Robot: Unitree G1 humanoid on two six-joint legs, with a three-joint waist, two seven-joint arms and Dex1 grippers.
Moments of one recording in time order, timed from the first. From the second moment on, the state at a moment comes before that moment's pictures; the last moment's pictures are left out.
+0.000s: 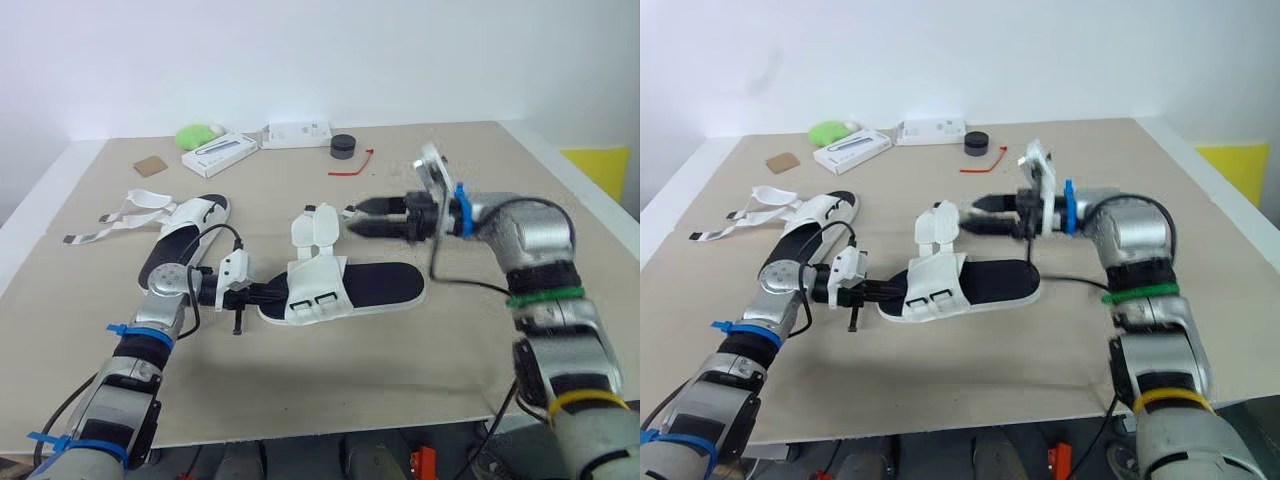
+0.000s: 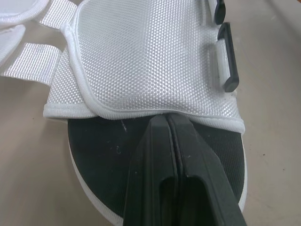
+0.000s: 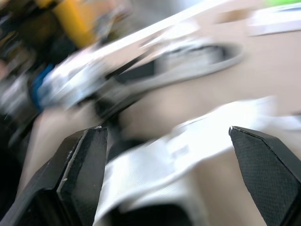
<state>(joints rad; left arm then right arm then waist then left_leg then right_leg) -0.64 0.42 -0.15 0.73 -0.21 -0.29 -1.45 -1.06 -0.52 0.06 0.57 0.41 0.80 1.19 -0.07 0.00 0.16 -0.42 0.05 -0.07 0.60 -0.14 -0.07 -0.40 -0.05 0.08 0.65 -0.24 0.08</state>
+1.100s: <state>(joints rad) -0.63 0.41 -0.15 0.73 -0.20 -0.34 -1.44 -1.34 -0.26 -0.02 1.16 0.30 0.66 1.10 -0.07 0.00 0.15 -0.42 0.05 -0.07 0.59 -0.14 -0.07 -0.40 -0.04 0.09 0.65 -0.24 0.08</state>
